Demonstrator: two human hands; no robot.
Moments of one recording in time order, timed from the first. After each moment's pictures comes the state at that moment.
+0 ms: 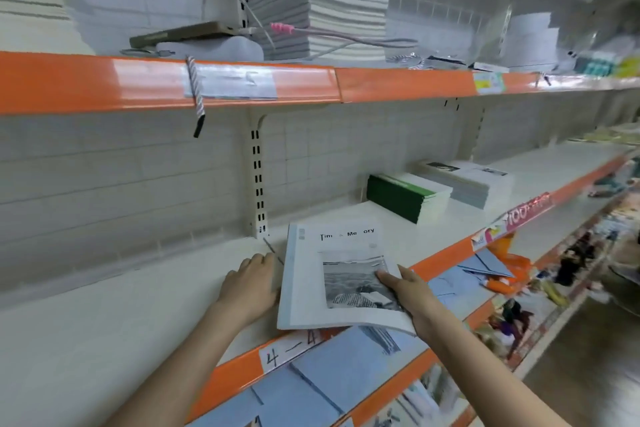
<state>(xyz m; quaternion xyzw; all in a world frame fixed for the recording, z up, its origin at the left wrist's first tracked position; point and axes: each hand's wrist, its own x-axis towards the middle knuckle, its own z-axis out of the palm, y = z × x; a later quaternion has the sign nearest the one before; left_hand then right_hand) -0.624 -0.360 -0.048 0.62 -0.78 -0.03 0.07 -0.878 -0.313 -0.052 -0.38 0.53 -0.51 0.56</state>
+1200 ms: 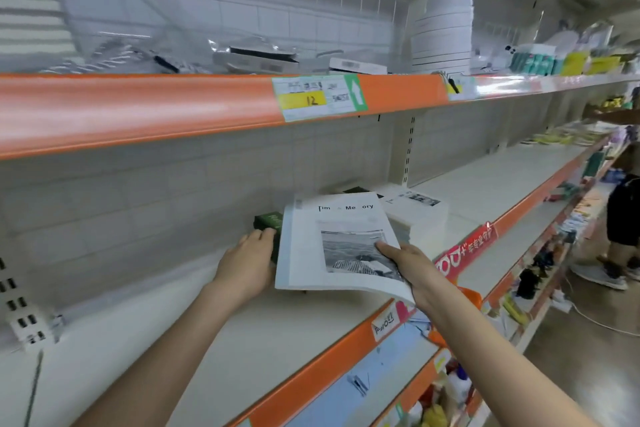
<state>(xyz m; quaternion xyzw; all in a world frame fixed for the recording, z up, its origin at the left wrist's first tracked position) -0.936 -0.574 -0.004 0.57 -0.81 0.01 0.15 -1.187 -0.518 -0.013 -0.37 0.52 -0.56 0.54</state>
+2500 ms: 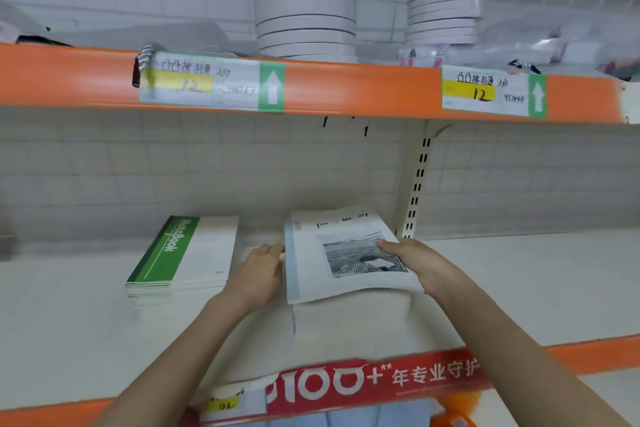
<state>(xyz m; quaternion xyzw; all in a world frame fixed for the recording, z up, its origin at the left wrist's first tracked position) -1.226 -0.694 -0.046 0.72 -0.65 -0.07 0.23 -1.478 -0.767 0.009 -0.58 0.54 -0.31 0.53</state>
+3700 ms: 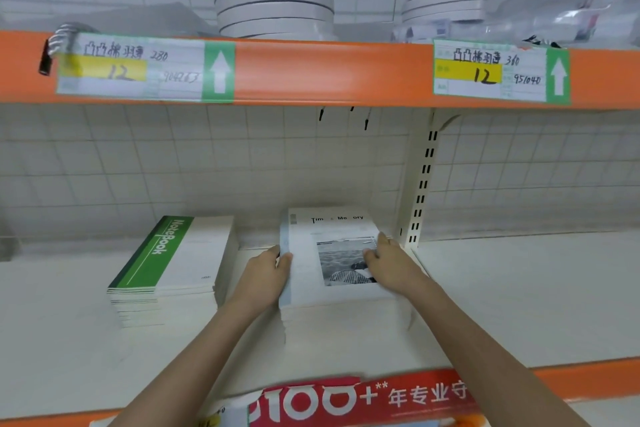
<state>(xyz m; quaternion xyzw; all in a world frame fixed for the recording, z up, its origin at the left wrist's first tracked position) -1.249 -0.722 -0.057 0.74 -0.55 -0.12 0.37 -1.451 -0.807 -0.032 -0.79 0.55 -0.15 0.23</state>
